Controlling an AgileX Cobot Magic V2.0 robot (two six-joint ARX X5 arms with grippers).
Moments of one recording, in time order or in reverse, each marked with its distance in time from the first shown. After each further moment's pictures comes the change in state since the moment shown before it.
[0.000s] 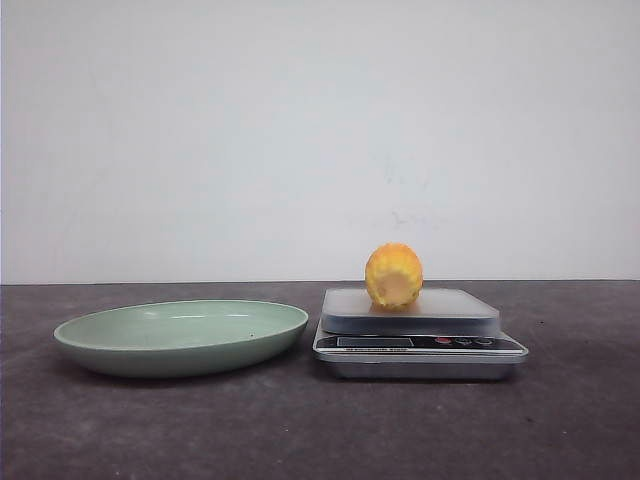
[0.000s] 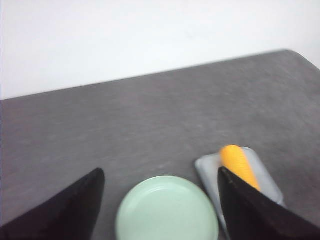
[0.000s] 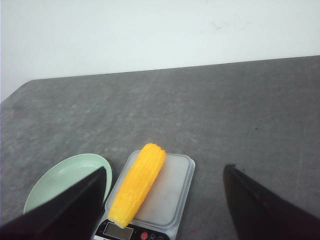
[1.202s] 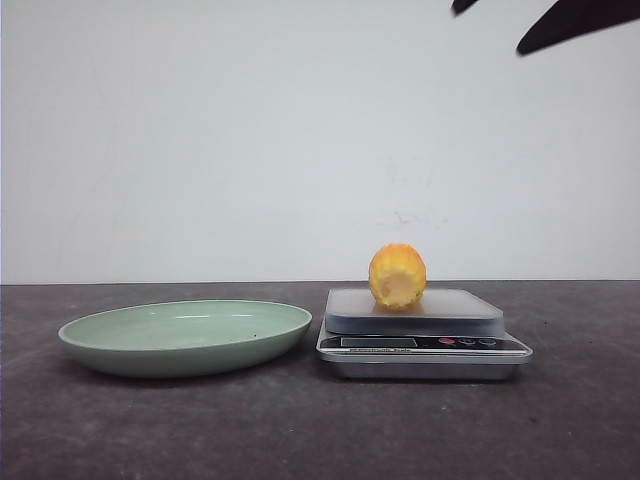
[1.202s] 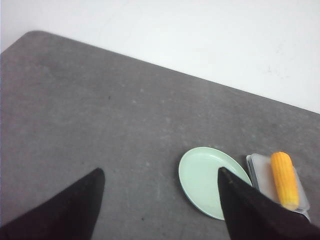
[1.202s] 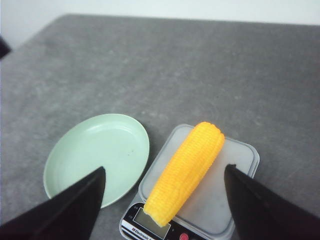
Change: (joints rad) left arm 0.319 -0.602 -0.135 -0.391 0.099 -0.214; right arm 0.372 0.359 0.002 0.212 0.176 0.002
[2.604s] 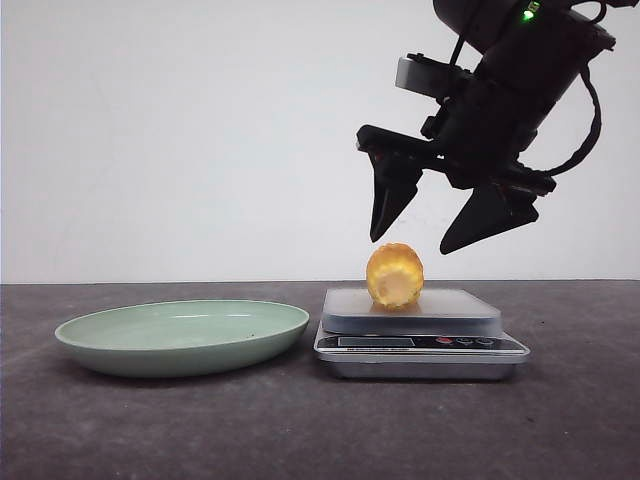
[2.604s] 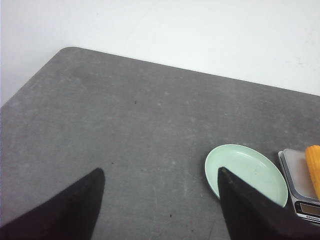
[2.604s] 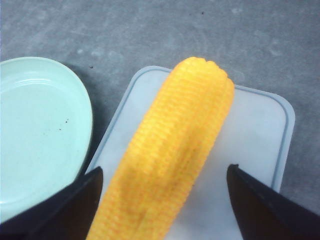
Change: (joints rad) left arm 0.320 -0.042 -0.003 0.000 0.169 0.238; right arm 0.069 0.544 0.000 0.272 0.138 0.097
